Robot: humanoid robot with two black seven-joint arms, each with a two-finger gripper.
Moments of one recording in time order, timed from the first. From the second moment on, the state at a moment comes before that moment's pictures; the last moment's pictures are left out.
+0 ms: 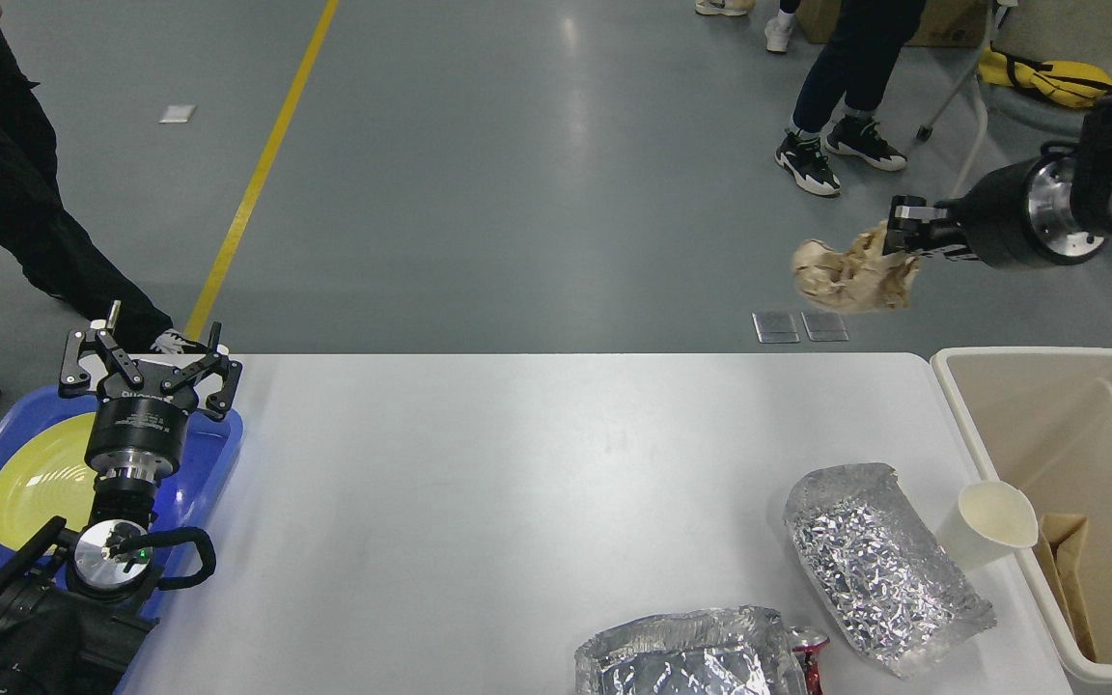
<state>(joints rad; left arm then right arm) -0.46 0.19 -1.32 -0.51 0.02 -0.63 -0.31 2.19 -0.55 -1.25 1.44 -0.22 0.31 0.10</state>
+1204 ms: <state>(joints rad) -0.46 0.19 -1.32 -0.51 0.02 -0.63 -0.31 0.72 -0.49 -0.79 0.07 -0.14 -0.13 0.10</state>
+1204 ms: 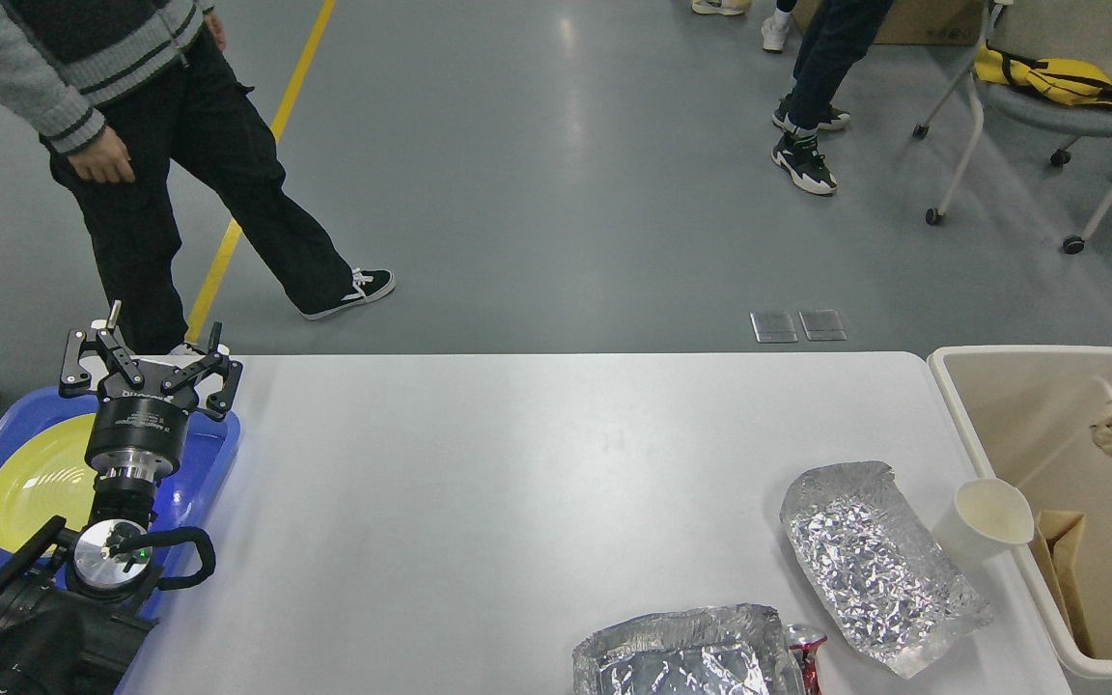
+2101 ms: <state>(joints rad) -0.46 0.19 -1.32 -0.51 0.02 -0.63 -0.31 1.10 -0.39 -0.84 0.13 -0.12 -0.17 0.09</state>
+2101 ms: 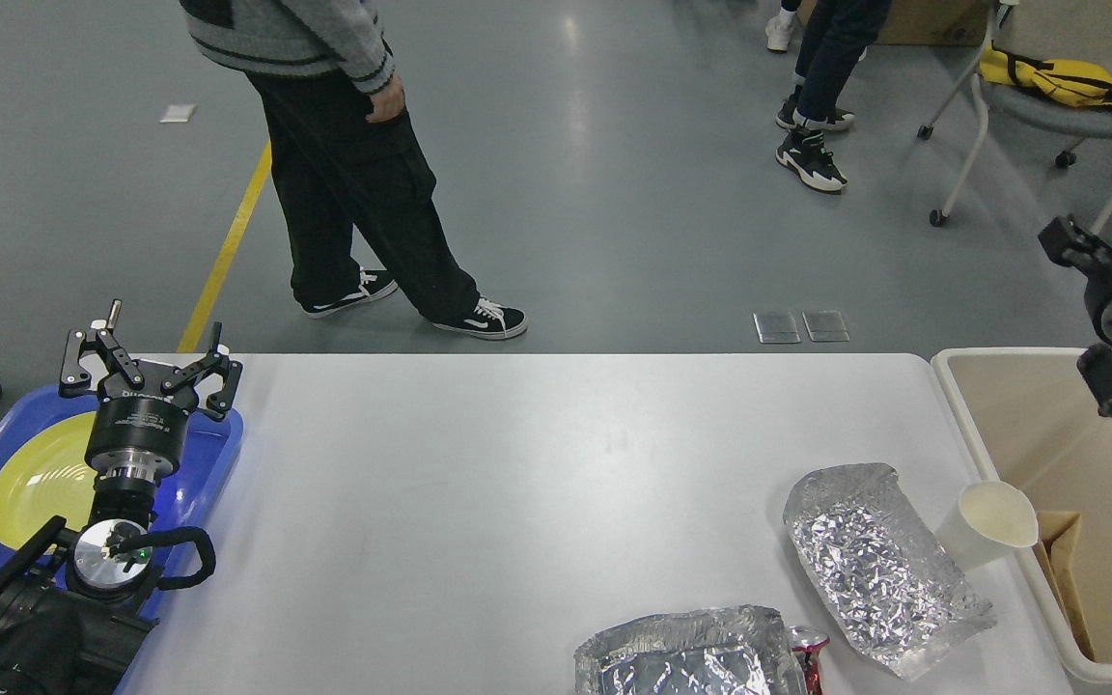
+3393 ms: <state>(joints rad) -0.46 0.19 -1.32 -0.51 0.02 -0.63 -0.31 1.72 -0.78 -1.37 1.69 -0.38 0.03 0.09</state>
